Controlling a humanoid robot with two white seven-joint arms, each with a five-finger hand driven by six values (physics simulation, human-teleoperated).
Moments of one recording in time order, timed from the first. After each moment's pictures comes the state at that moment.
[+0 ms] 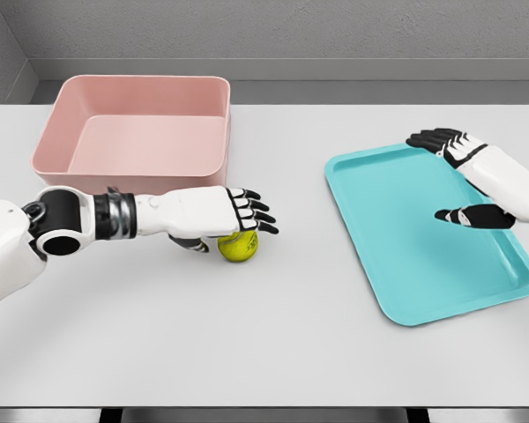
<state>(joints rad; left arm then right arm) -0.70 0.65 -0.91 -1.53 -0.56 -0.61 -0.33 -0.07 -0.49 -0.21 -1.73 0.26 -0.61 0.61</state>
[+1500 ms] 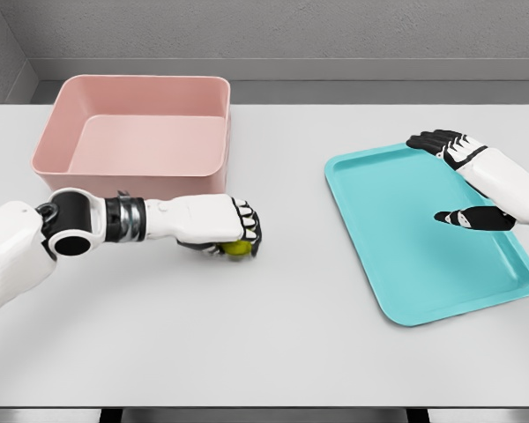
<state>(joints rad) -0.72 0.62 -0.94 -1.48 -0.55 -0.61 -0.36 -0.06 -0.49 -0.21 -1.73 0.25 -0.61 0.61</state>
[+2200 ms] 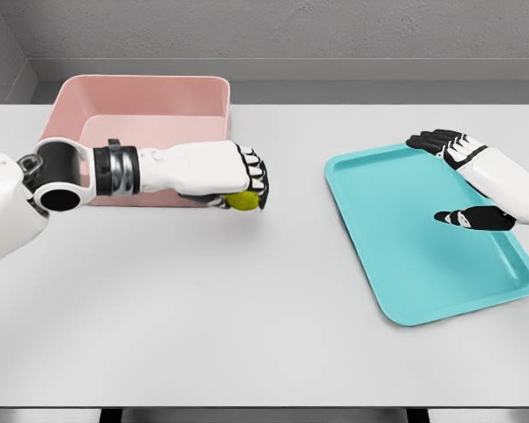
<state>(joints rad) -0.87 0.62 -0.93 -1.49 -0.46 -0.61 -0.36 -0.06 -0.49 -0.21 -1.74 0.25 -0.61 0.61</state>
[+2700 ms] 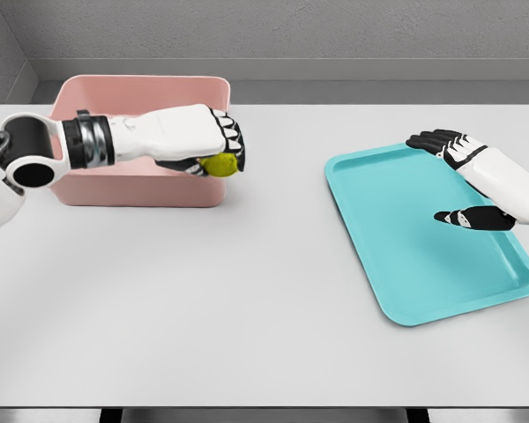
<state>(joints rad) -0.89 0.65 -0.85 -1.42 -0.46 -0.61 -0.36 -0.06 -0.49 -0.21 -1.74 0.25 -0.61 0.61</state>
